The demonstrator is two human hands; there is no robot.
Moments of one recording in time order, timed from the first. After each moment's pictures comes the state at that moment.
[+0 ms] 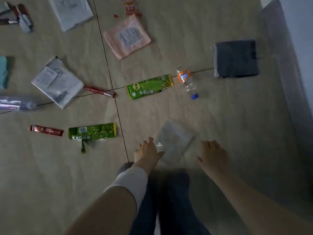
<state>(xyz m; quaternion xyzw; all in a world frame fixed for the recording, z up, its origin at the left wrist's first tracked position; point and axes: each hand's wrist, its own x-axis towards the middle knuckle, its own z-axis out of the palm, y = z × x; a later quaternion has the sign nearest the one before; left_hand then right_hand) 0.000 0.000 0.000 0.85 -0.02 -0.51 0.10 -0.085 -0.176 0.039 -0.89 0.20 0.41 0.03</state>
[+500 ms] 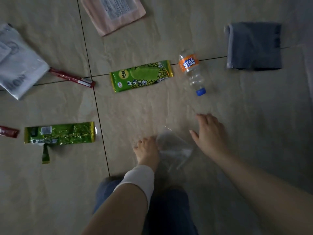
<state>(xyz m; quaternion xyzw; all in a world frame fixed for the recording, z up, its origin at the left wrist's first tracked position) 0.000 -0.043 -0.143 0.89 0.01 -0.46 0.08 -0.016 -0.211 -0.076 -0.95 0.18 0.24 0.08</state>
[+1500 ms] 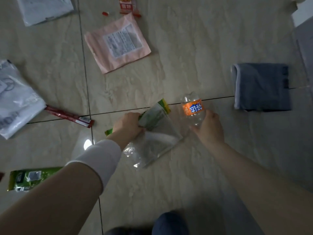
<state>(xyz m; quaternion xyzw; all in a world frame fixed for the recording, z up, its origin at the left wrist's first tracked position) 0.220 -0.039 -0.164 0.92 -0.08 -0.37 0.14 0.132 -0.254 -0.129 -0.89 0.35 0.20 0.20</state>
